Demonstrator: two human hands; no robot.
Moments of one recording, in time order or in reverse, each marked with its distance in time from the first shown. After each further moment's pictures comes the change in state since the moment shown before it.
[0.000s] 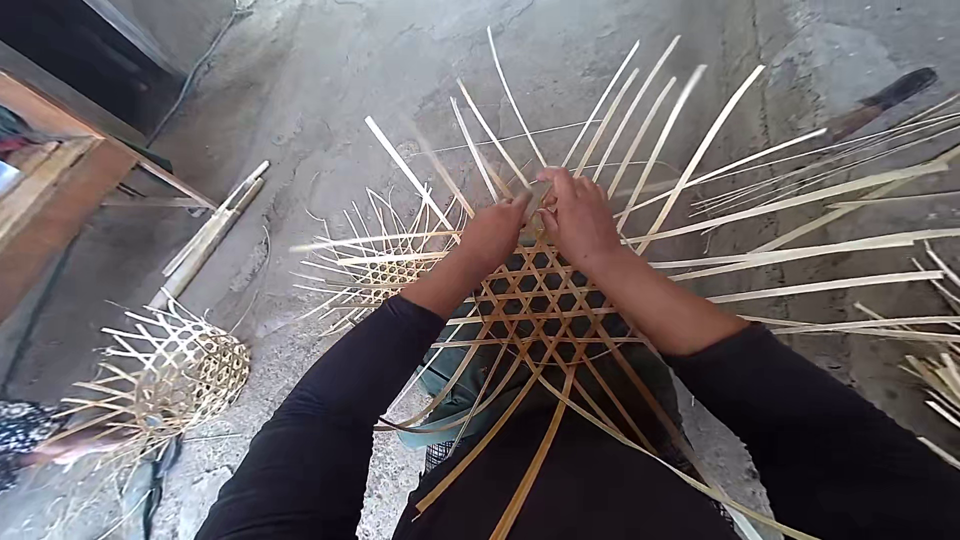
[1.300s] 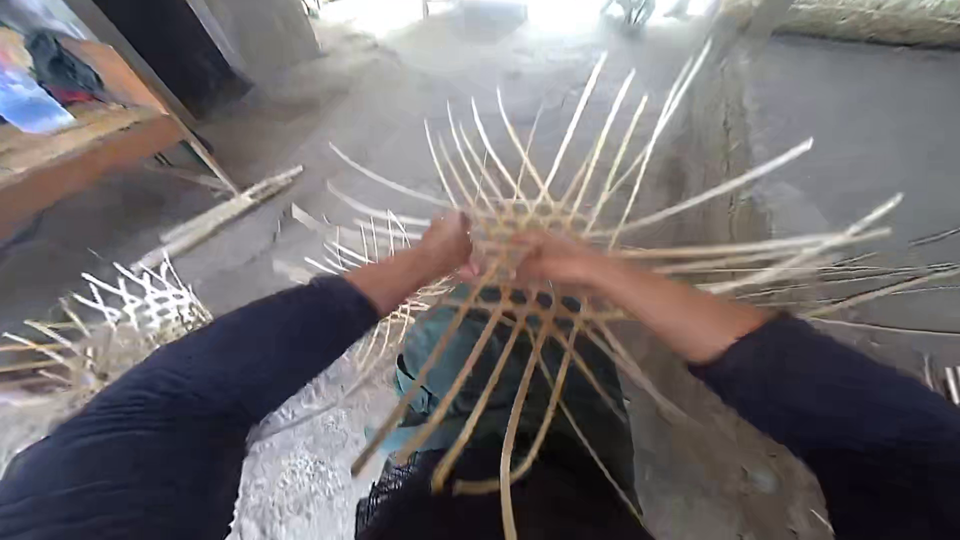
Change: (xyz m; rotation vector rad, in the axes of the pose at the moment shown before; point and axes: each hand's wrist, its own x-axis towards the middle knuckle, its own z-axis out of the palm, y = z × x) left_hand -0.058 -0.029 -0.073 -0.506 0.040 -0.453; right_hand 0.037 -0.036 -0.059 0.354 -0.676 0.045
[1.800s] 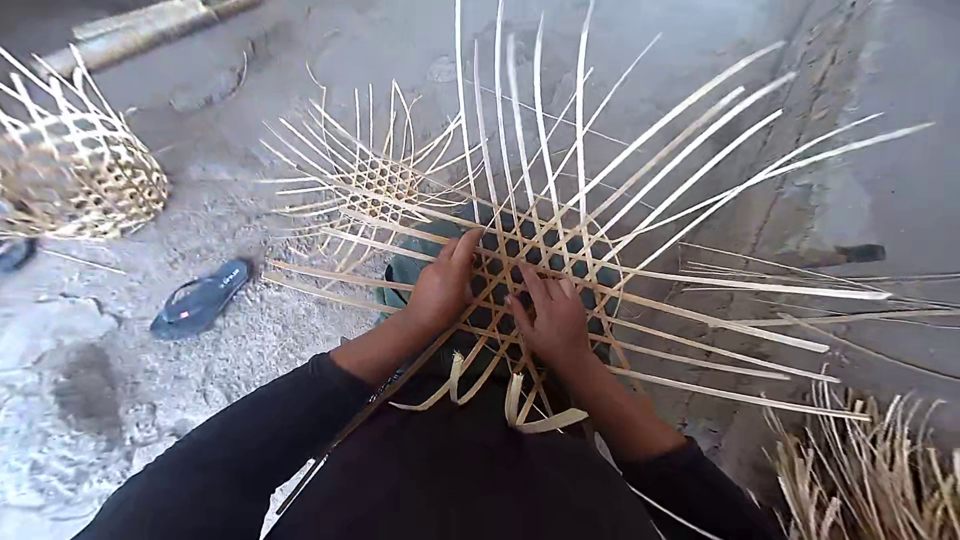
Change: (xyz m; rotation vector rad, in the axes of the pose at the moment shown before) left_hand -0.098 -0.093 0.141 0.016 0.371 0.192; right_hand -0.081 0.077 0.167 -0.494 0.430 -0.237
